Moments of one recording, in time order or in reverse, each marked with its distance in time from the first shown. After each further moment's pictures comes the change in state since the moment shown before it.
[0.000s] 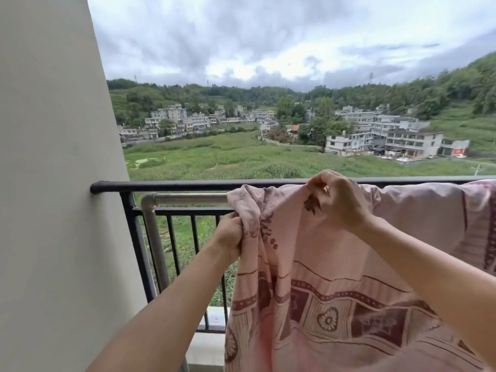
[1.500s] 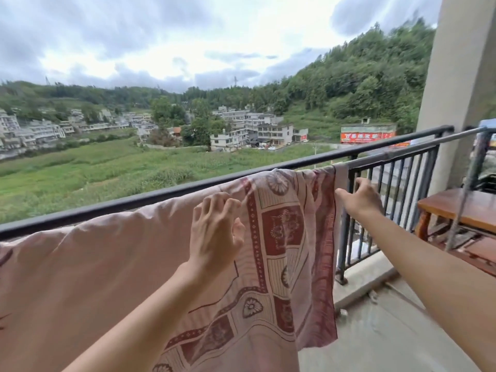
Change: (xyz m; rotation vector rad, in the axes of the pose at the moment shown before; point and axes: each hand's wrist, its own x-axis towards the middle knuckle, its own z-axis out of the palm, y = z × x) left_hand 0.048 -0.079 0.363 1.118 -0.124 1.219; right_hand -0.064 0.394 -0.244 -0.237 0.308 1.026
